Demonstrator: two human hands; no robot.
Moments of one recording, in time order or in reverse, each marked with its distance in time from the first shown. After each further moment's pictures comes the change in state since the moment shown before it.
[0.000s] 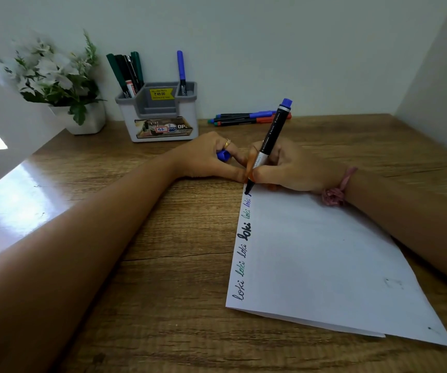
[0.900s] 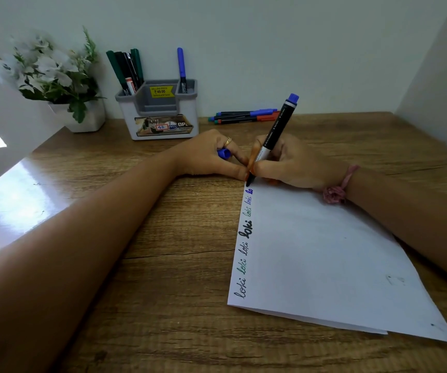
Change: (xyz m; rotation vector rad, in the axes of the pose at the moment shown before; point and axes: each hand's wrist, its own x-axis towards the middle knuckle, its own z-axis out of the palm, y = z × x) left_hand 0.001 -0.003 0.000 -0.010 0.008 0.010; right_hand 0.000 0.002 0.000 -0.050 0.101 0.014
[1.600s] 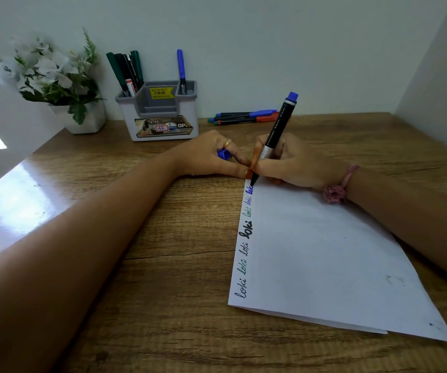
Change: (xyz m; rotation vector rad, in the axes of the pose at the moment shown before) left_hand 0.002 -0.001 -0.001 0.056 0.005 -0.016; right_hand -0.001 -0.003 -0.001 -0.034 0.037 0.023
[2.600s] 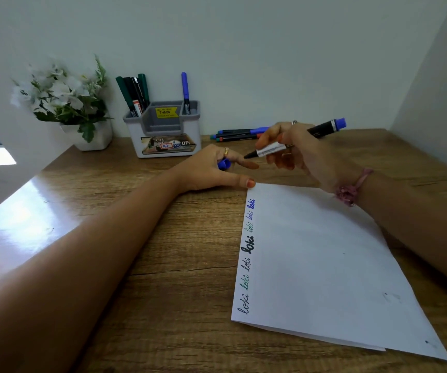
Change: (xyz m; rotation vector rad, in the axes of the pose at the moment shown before) left_hand -0.003 0.004 -0.001 0.007 0.089 0.015; right_hand 0.008 -0.033 -0.019 0.255 0.242 0.134
